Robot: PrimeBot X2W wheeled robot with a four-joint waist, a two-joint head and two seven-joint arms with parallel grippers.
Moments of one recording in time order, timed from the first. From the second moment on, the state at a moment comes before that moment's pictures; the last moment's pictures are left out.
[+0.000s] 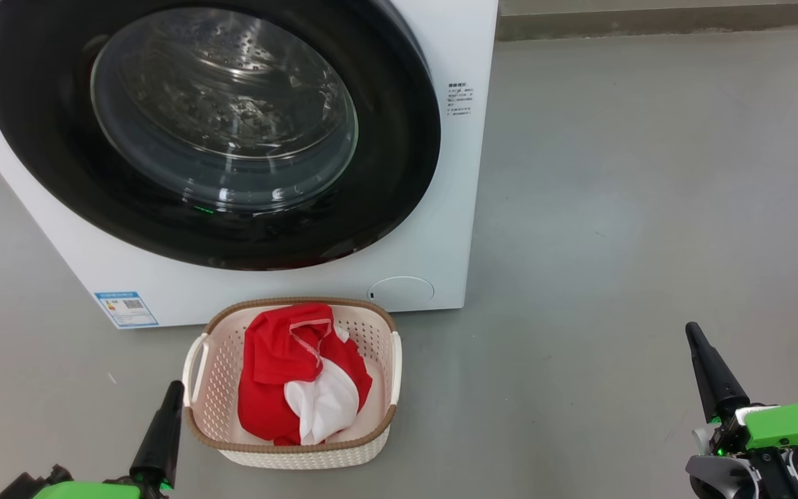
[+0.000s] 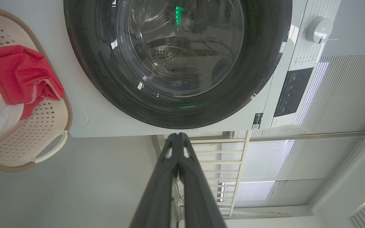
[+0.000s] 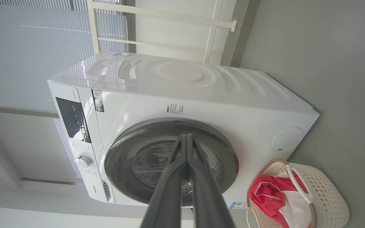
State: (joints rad) left arm -0.07 0.04 0.08 0.27 -1.60 -0.12 0.11; right arm -0.07 -0.04 -0.13 0.28 1.60 0.13 0.11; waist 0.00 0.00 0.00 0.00
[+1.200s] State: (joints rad) left arm -0.07 0.04 0.08 0.27 -1.60 -0.12 0.11; right arm -0.07 -0.04 -0.13 0.28 1.60 0.13 0.11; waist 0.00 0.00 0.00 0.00
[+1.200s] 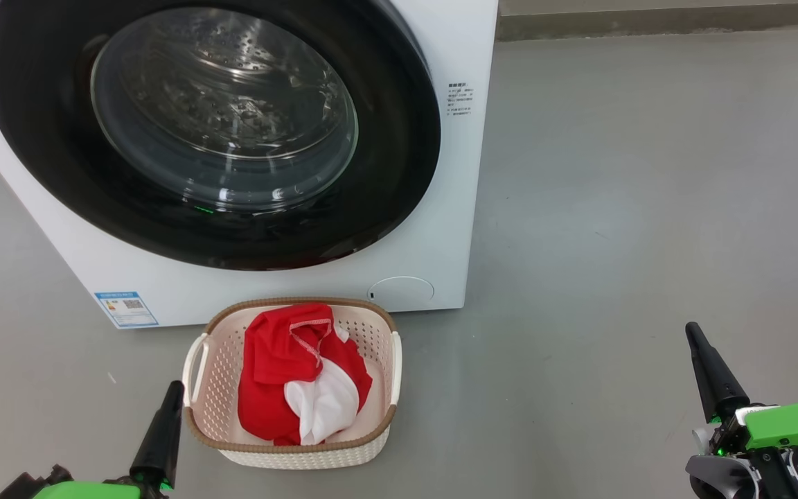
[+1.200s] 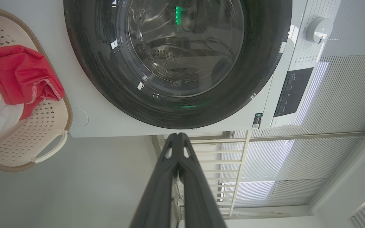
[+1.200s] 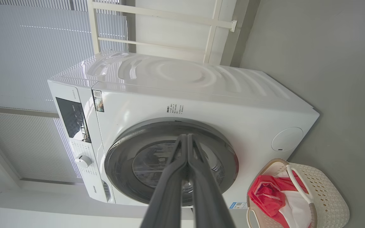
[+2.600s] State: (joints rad) left arm -0.07 0.04 0.08 0.27 -1.60 -0.12 0.11; right arm -0.07 -0.04 -0.13 0.28 1.60 0.13 0.11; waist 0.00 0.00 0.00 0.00
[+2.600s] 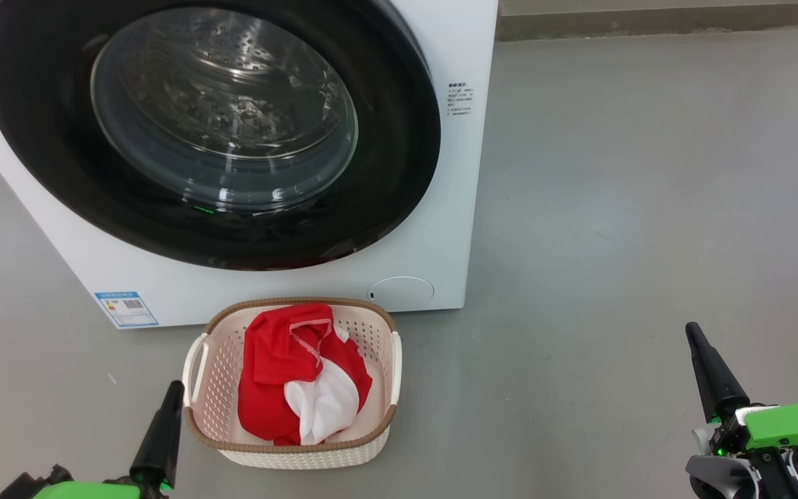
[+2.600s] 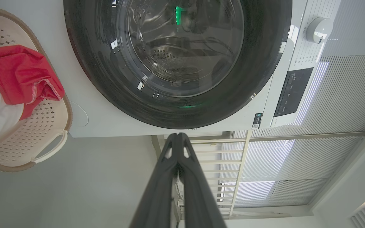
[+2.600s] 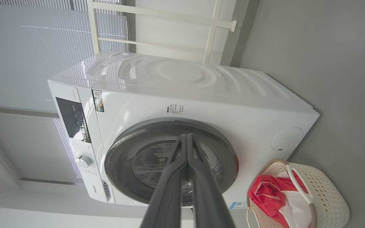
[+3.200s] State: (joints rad) left arm -0.07 0.04 0.08 0.27 -1.60 -0.12 0.11; right arm -0.07 -0.04 -0.13 0.28 1.60 0.13 0.11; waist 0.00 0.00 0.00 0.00
